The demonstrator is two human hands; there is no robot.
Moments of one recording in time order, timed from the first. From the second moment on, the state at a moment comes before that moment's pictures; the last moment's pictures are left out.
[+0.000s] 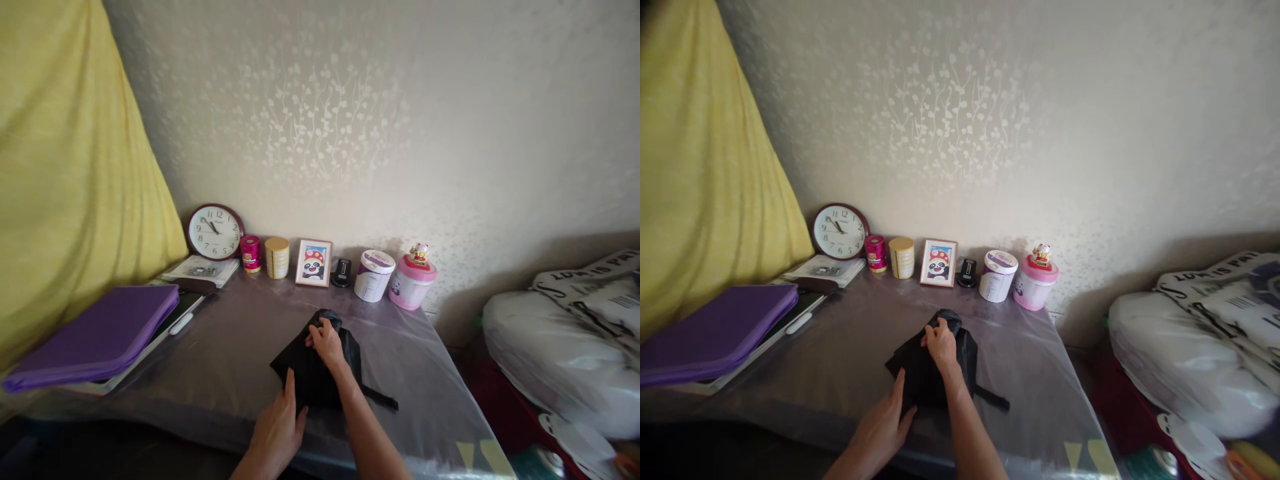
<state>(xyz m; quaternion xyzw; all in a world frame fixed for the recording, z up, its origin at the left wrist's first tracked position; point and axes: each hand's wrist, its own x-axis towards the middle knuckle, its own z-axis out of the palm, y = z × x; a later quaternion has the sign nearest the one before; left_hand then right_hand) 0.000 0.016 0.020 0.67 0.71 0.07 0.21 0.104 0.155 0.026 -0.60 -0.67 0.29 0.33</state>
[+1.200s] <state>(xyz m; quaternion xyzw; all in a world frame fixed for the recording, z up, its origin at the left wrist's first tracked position) 0.009 0.025 0.012 0.69 0.69 0.03 0.20 0.161 0.194 -0.001 -0.60 -0.71 0.02 0.37</state>
